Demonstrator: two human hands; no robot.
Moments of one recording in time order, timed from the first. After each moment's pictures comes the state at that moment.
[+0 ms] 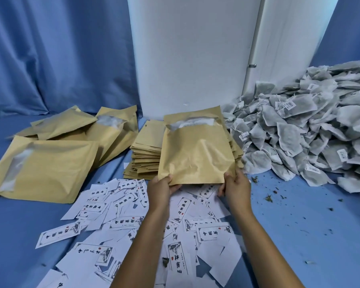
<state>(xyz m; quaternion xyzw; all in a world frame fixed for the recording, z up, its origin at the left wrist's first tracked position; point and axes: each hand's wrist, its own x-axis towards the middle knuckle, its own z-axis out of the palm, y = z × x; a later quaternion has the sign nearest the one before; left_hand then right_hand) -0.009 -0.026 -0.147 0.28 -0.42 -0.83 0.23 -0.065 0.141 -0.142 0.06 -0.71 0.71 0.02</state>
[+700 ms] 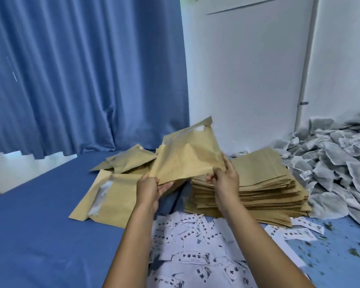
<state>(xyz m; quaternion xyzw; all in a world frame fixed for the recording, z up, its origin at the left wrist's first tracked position) 0.058 -0.197 -0.031 0.24 -0.42 -0.80 0.36 -0.016 -0.038 -0.024 0.17 -0.44 0.88 -0.08</state>
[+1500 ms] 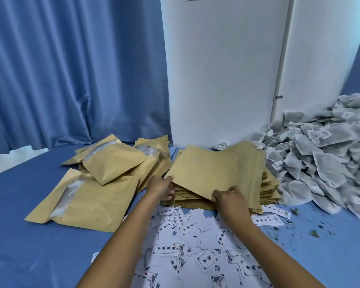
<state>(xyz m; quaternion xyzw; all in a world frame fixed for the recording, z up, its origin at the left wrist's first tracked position) -0.005 -0.164 -0.071 0.33 -0.67 -0.65 0.15 -0.062 0.048 -0.110 0.34 -0.92 0.07 0.19</state>
